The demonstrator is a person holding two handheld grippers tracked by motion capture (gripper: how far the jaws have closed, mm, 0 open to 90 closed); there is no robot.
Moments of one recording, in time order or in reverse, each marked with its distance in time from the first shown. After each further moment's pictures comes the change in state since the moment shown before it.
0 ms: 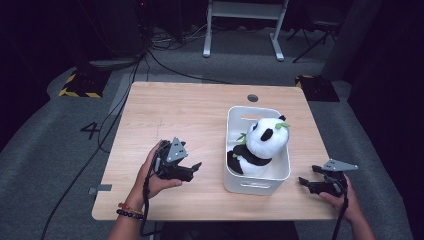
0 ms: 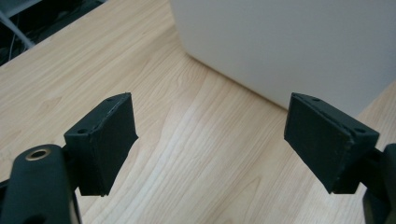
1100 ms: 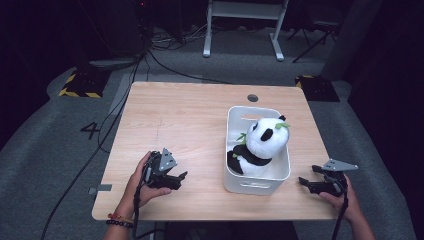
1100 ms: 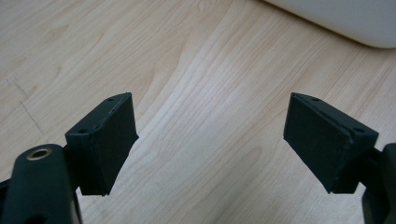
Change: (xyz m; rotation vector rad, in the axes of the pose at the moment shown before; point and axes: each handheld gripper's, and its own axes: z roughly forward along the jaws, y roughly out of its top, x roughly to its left) left arm 0.007 -0.051 0.007 0.127 0.056 -0.032; right arm 0.000 0.000 0.000 0.000 0.003 -0.001
